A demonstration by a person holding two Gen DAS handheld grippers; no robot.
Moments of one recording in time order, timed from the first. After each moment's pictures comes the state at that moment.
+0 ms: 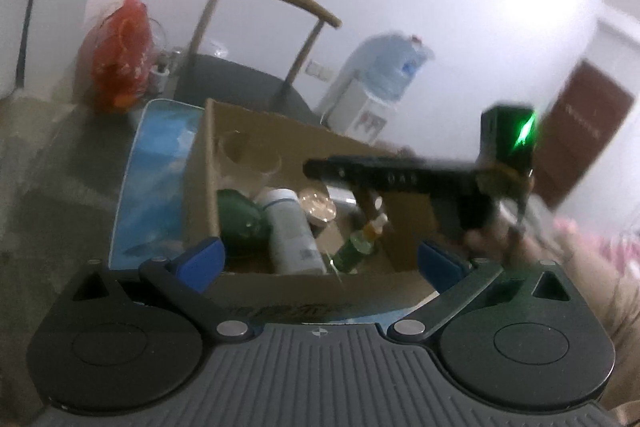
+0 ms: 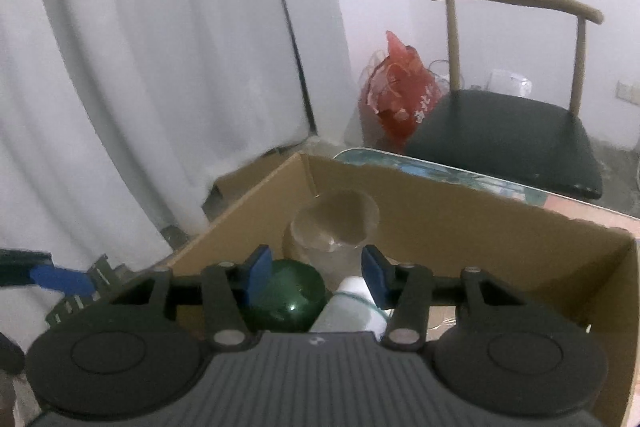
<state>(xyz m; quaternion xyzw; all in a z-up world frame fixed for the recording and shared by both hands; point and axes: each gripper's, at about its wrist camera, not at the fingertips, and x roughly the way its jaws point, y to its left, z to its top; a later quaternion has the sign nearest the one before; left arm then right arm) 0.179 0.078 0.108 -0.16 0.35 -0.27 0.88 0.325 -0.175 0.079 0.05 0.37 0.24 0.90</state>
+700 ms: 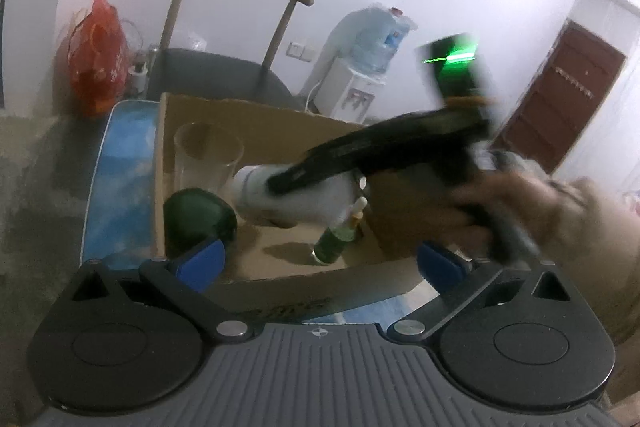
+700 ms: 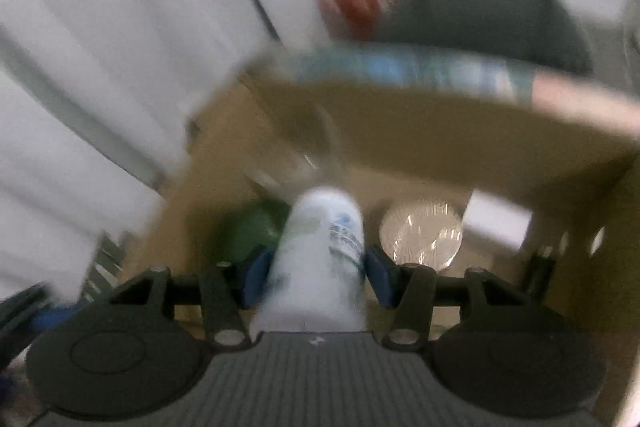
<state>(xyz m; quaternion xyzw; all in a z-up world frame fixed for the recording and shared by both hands) 0.185 0.039 0.107 -0.11 0.36 -0.29 0.88 0.346 -0.187 0.079 0.11 0.50 0.21 0.84</state>
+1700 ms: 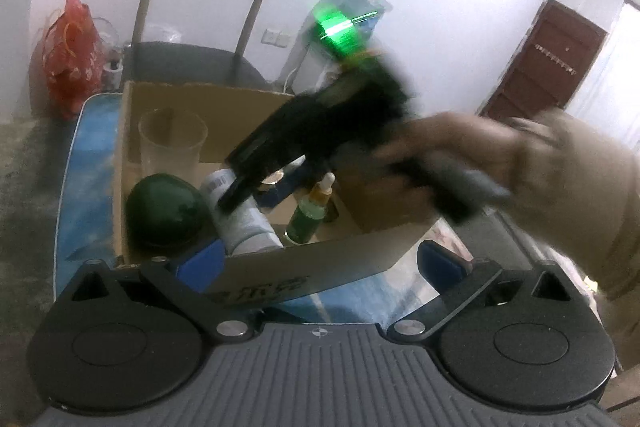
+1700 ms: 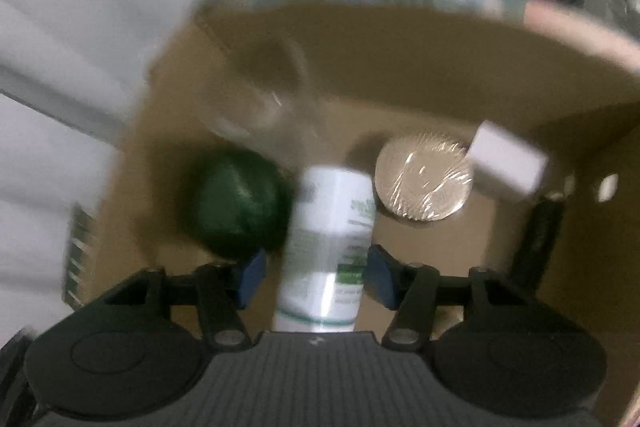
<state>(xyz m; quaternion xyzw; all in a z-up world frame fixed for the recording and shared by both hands) 0.176 0.022 0.102 -0.10 0.36 -0.33 0.87 0.397 -0.152 0.018 0.10 0.66 0.13 0.73</state>
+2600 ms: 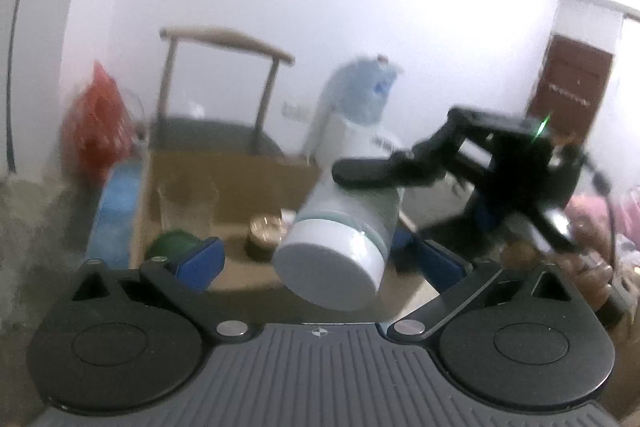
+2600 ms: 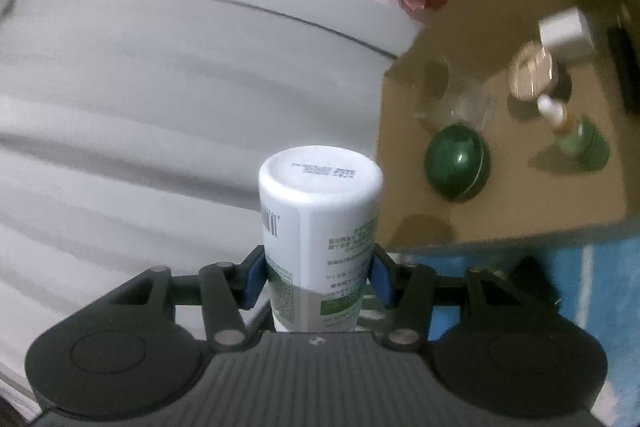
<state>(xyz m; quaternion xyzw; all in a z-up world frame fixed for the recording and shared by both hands) 0.125 0.014 0.118 -0.09 0.24 -0.28 0.93 0.230 -0.252 0.056 0.52 0.42 0.32 0.67</state>
